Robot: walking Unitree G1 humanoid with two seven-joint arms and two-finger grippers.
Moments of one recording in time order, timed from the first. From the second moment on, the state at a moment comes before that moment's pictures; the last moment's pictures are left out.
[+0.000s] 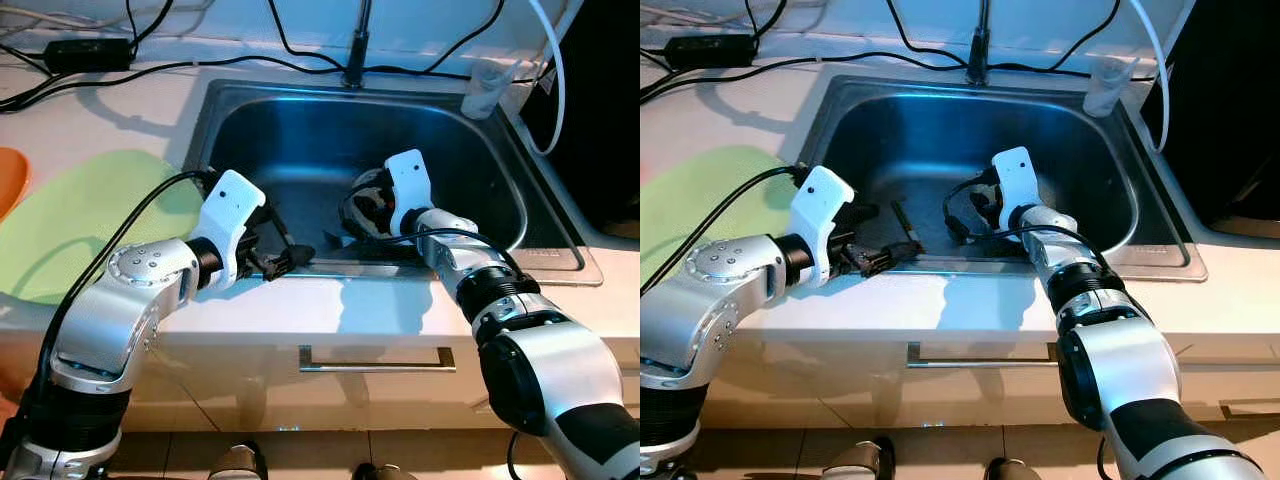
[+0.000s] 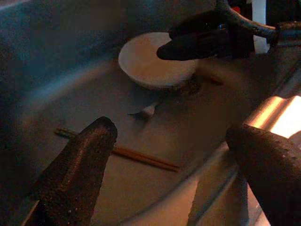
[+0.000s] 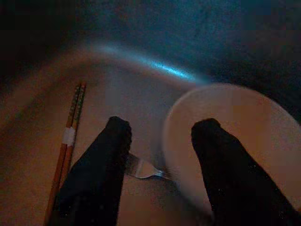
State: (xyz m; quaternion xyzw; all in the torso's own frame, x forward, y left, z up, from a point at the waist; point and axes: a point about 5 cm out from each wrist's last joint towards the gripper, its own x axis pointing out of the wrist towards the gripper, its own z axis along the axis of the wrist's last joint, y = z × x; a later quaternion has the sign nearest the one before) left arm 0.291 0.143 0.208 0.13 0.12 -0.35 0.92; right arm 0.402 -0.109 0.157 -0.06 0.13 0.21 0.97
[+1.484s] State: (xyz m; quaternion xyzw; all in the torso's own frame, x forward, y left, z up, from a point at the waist) left arm 0.294 0.174 0.199 0.30 0.06 -0.07 0.95; right arm 0.371 -0.094 0.200 -0.04 0.02 0.34 0.94
